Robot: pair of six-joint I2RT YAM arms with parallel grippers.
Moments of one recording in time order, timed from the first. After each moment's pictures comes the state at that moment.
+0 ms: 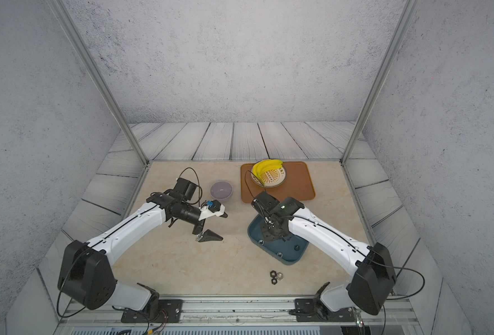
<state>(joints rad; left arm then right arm) -0.45 1.47 1.12 -0.78 0.95 1.01 0.74 1.40 1.20 -1.17 0.14 0.38</state>
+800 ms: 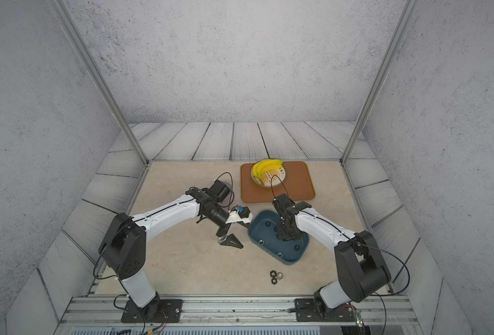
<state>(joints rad) -0.67 1.77 1.32 -0.83 0.93 0.98 0.48 1.51 0.95 -0.87 0.13 0.36</state>
